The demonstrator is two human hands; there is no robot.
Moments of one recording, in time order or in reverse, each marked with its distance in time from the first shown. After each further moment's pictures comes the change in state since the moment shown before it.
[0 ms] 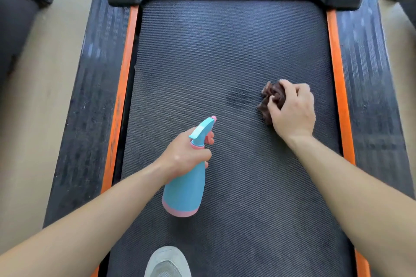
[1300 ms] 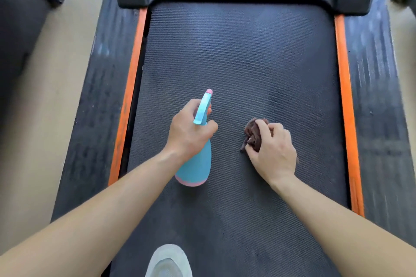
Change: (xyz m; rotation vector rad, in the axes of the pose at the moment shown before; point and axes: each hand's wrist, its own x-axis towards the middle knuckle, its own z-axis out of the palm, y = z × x) left_hand 0.019 0.031 0.001 0.114 0.401 0.192; right_hand -0.086 -0.013 0.020 -0.119 -0.147 -0.175
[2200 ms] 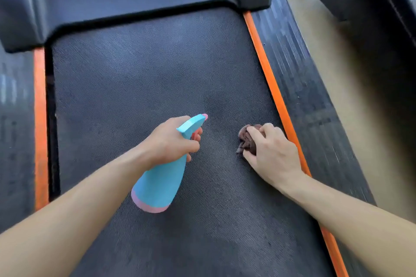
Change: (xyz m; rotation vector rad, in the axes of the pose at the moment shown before) left_hand 0.053 0.066 0.067 0.193 -0.595 0.071; right_hand 0.001 0.105 -0.046 -0.185 0.032 0.052
